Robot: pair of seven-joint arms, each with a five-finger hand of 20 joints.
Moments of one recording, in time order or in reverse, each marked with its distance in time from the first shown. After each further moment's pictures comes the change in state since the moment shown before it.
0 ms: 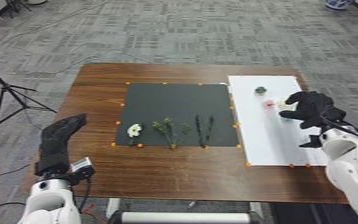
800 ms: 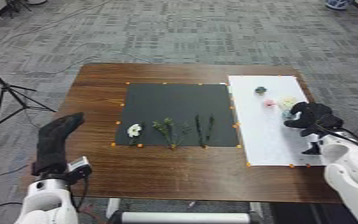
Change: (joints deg) left arm 1.5 -2.6 -3.9 -0.6 -0.7 -3.2 1.2; right arm 4.6 -0.5 -5.2 9.6 -4.9 0.8 0.4
